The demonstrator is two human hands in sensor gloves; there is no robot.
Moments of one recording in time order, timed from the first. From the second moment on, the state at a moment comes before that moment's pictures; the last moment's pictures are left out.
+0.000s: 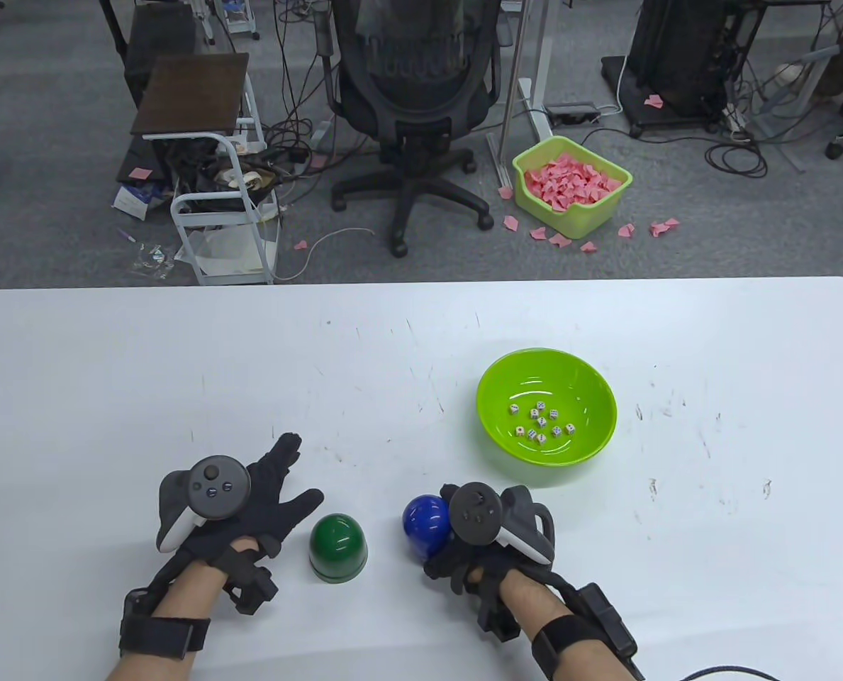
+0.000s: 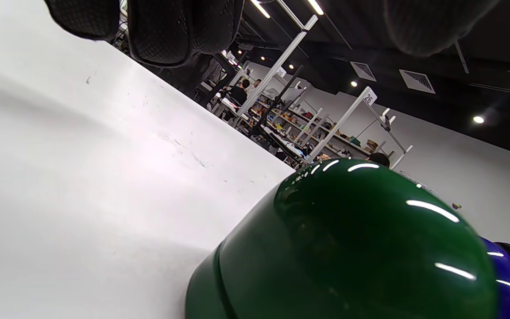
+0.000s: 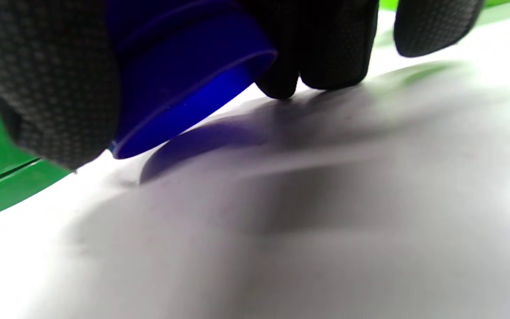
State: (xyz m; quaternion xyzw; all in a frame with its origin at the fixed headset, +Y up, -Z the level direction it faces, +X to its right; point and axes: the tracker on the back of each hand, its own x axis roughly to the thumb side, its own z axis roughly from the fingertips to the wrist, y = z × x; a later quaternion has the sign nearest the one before) left_hand -0.266 -0.726 -0.341 -0.06 -0.15 0.32 0.94; right_hand 0.061 -0.754 -0.327 0.15 0.09 0.97 0.18
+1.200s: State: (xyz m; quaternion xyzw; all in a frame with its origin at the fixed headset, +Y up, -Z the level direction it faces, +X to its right) left_hand -0.262 -0.717 -0.336 -0.04 -0.17 0.32 0.93; right_hand 0.086 -0.730 -0.327 0.15 0.10 0.96 0.21
